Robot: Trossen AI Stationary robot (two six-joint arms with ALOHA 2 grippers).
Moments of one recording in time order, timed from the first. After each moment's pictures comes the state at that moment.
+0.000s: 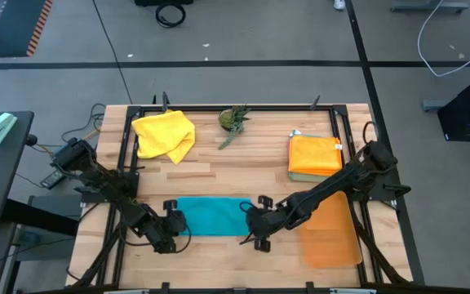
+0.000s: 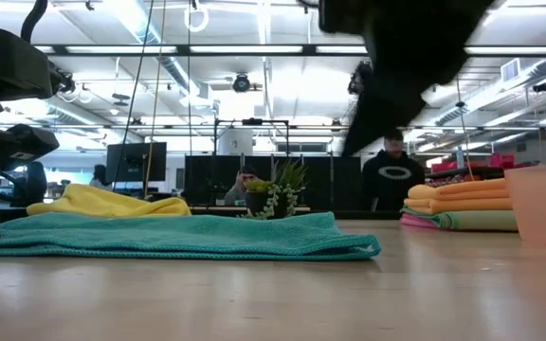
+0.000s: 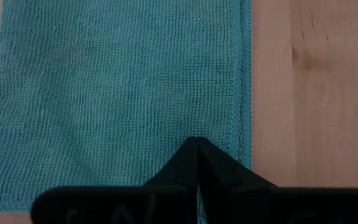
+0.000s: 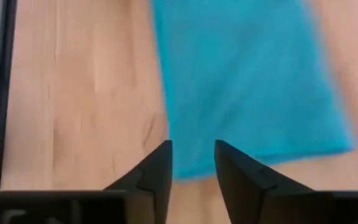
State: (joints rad) left arm -0.78 1.54 0.62 -0.26 -0.39 -0.75; right arm 0.45 1.82 1.17 -0.32 0.22 0.59
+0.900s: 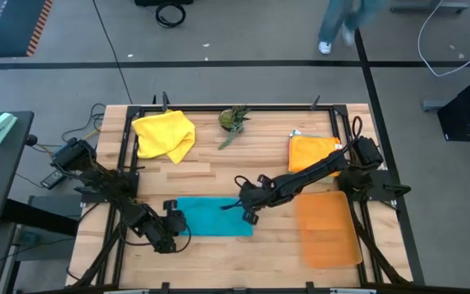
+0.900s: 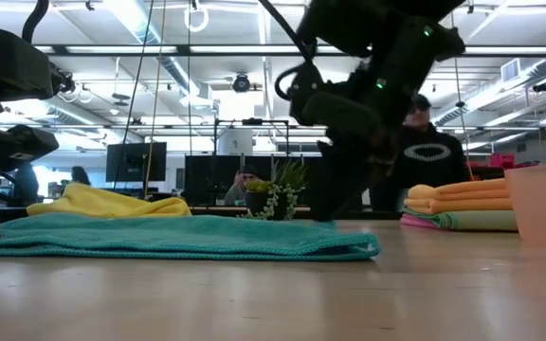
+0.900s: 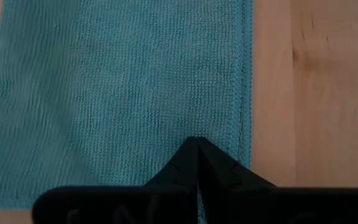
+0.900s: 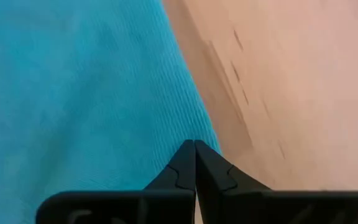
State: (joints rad) left arm -0.78 1.54 0.62 -0.25 -0.39 -0.76; right arm 0.22 1.90 1.13 -0.35 0.23 0.62
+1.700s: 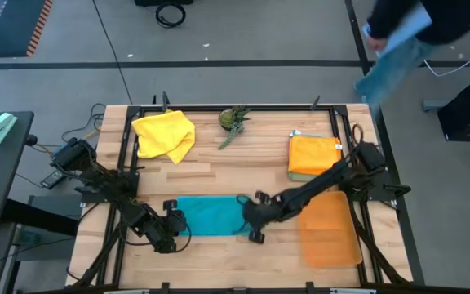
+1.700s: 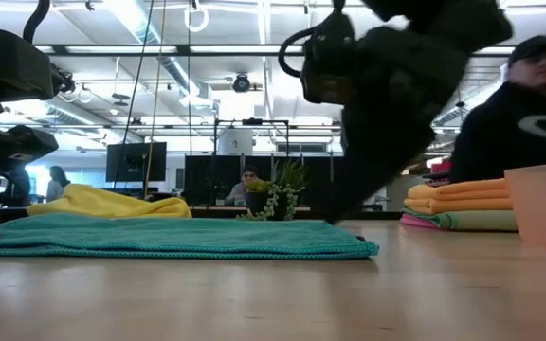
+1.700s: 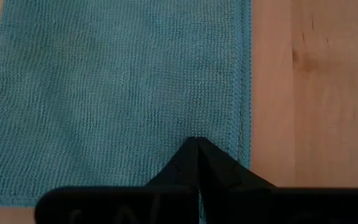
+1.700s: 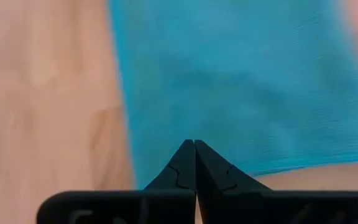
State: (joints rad) left arm -0.78 1.54 0.62 -0.25 -0.39 -0.76; right arm 0.37 1.90 1.09 -0.18 0.17 0.57
